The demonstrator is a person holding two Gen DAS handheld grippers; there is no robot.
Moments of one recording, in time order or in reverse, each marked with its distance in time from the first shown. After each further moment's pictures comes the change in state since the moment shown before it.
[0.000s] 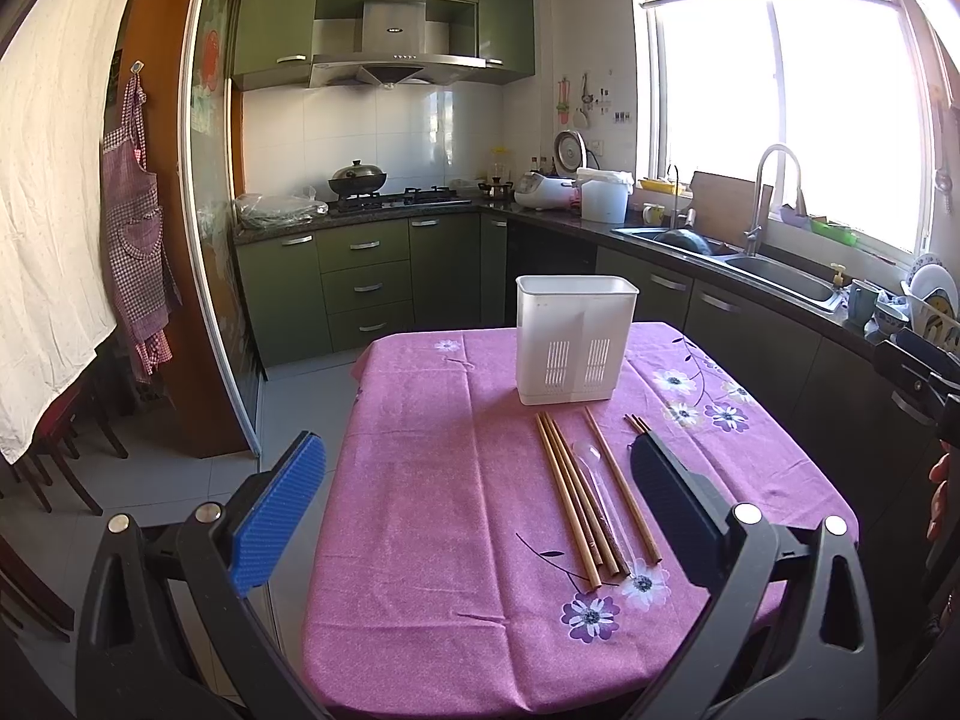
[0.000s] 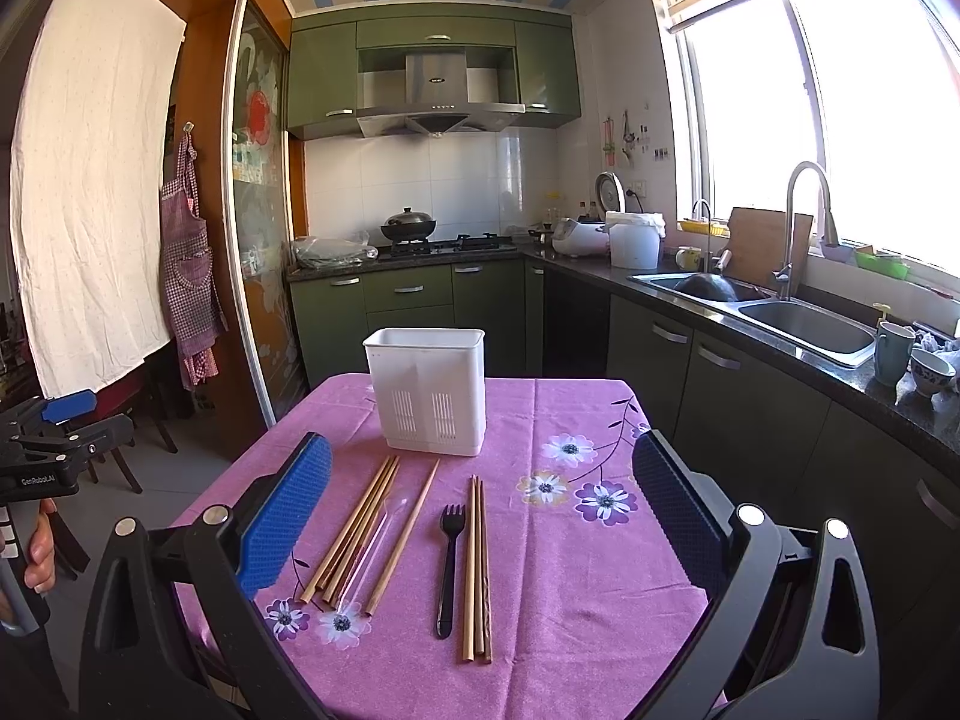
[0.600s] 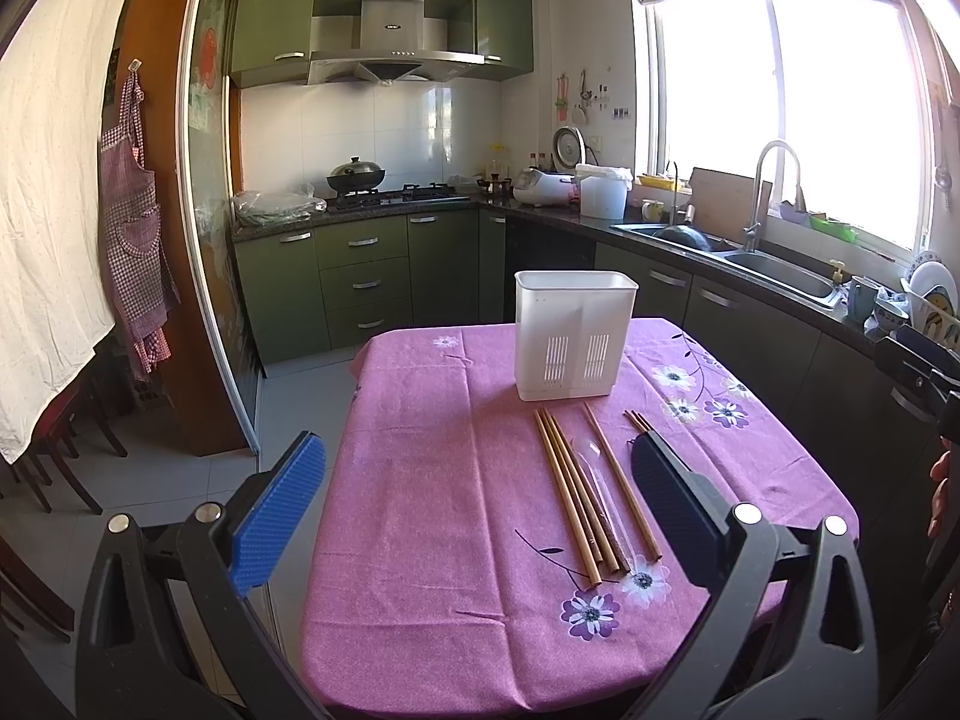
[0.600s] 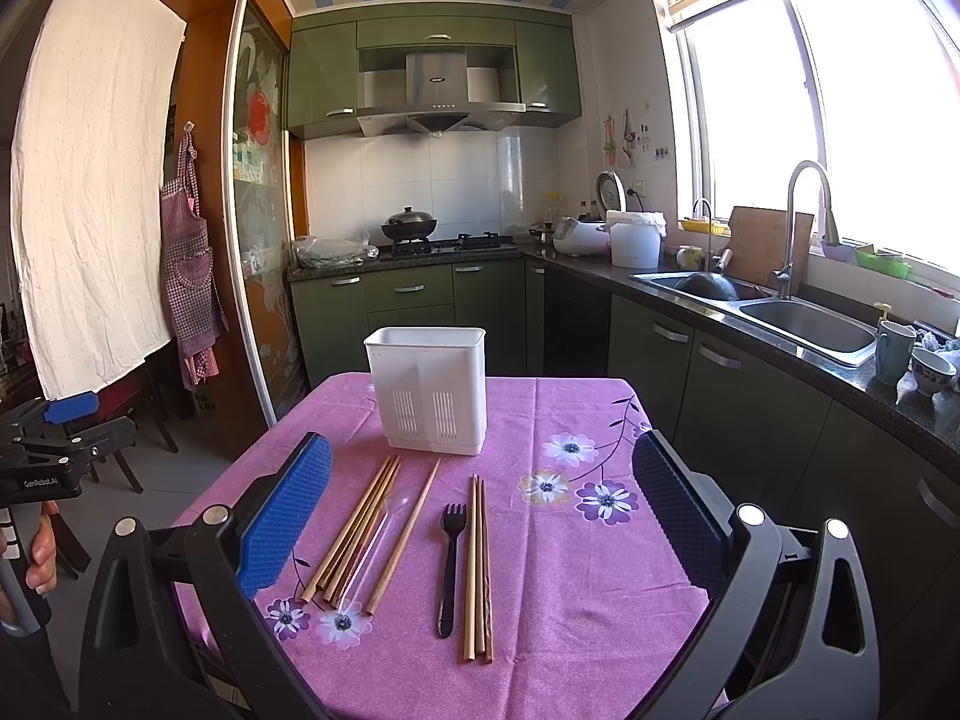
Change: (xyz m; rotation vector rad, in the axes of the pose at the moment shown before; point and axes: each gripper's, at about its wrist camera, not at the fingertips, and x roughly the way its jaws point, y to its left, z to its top) left arm 0.003 -0.004 -0.006 0.002 0.007 -0.001; right arm 0.000 0.000 0.000 0.001 0.001 0.000
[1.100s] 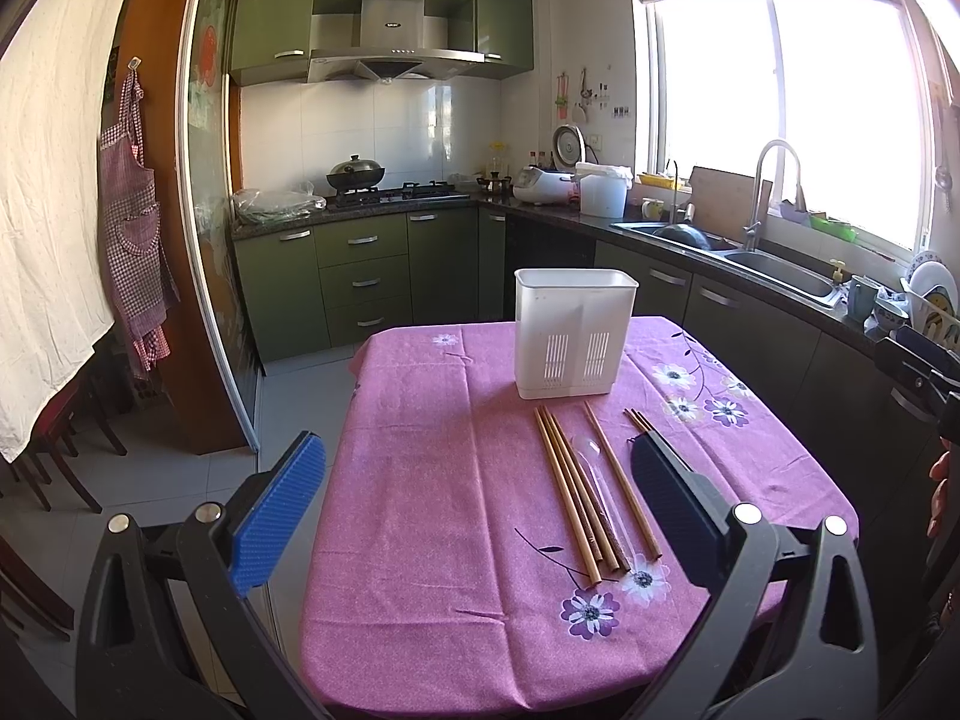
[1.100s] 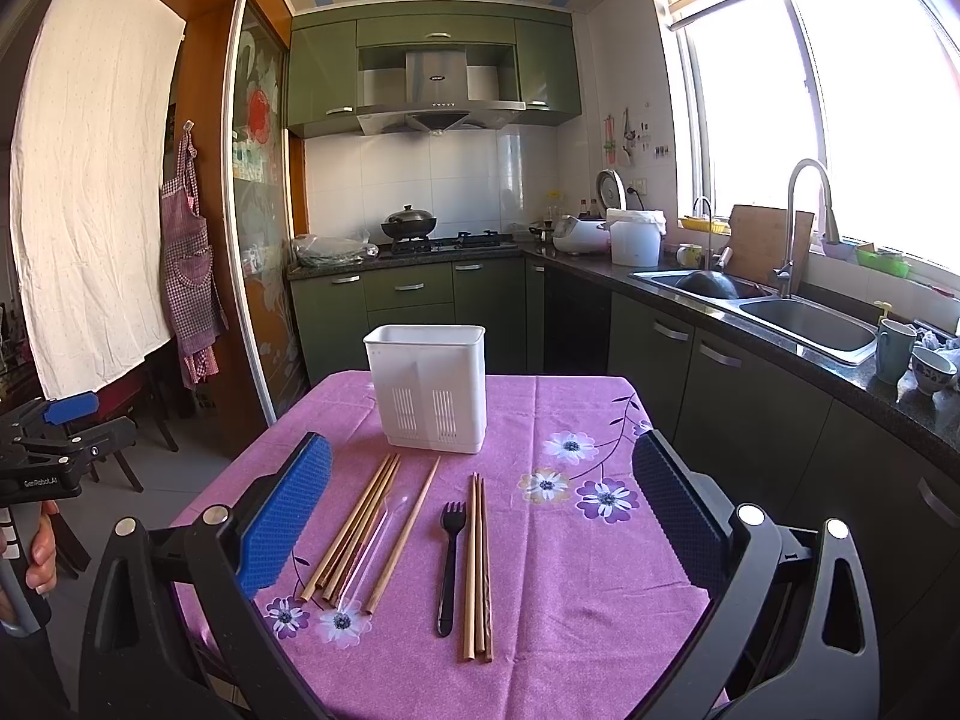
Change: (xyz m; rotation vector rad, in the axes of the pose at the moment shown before) left arm 0.002 -0.001 -0.002 0.000 0.003 -0.001; right arm 0.001 0.002 -0.001 0.000 0.005 0.001
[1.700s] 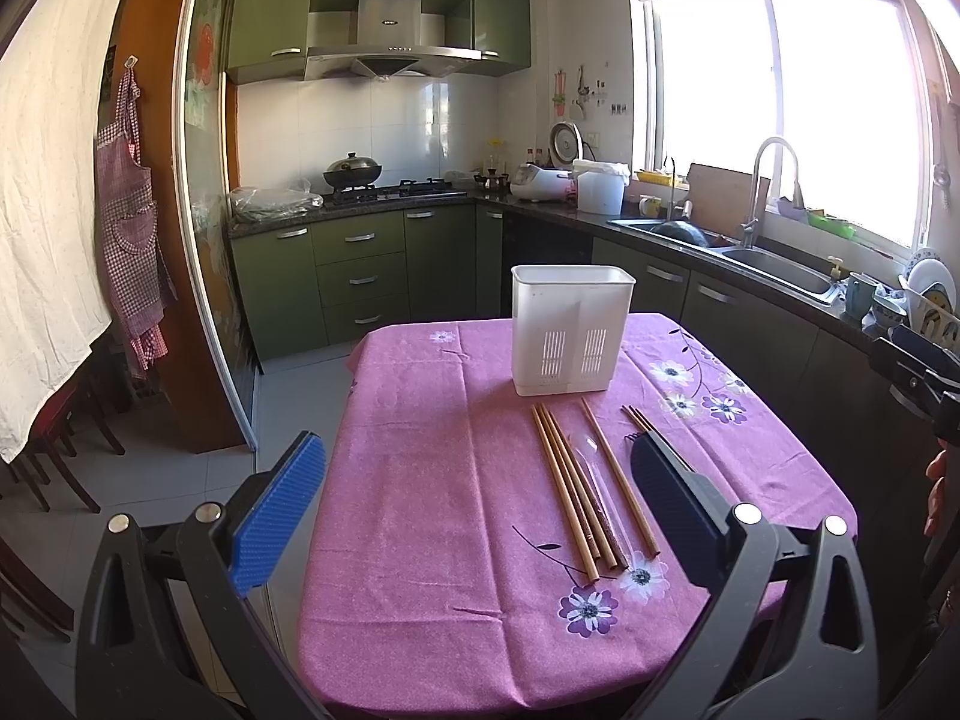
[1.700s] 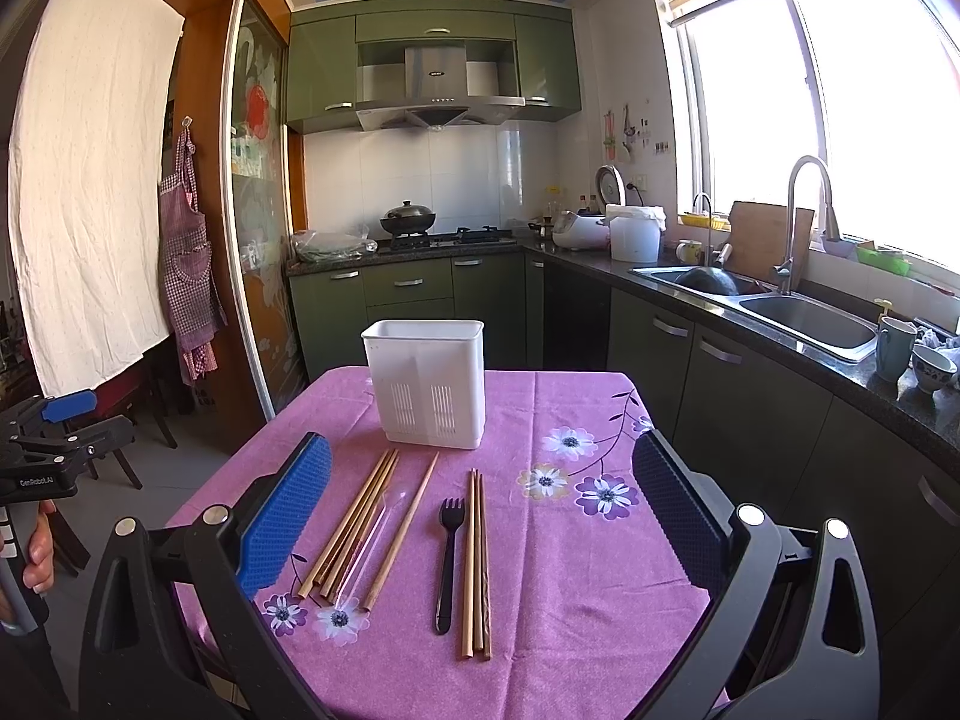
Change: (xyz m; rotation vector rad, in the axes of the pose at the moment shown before) left arm 0.001 -0.004 -0.003 0.000 0.010 -0.006; right arm 0.009 0.000 -0.008 -0.002 0.013 0.000
